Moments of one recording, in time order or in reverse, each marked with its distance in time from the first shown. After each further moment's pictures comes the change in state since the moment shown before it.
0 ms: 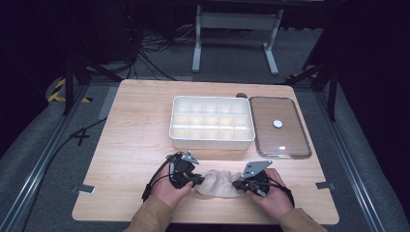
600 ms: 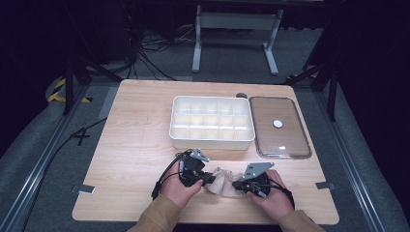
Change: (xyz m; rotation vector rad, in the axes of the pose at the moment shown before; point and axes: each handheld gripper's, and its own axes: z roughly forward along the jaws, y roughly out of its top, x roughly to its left) left arm -0.017 0.022 0.010 -0.041 -0.068 0.018; right arm 0.001 -0.005 0.000 -0.040 0.005 -0.003
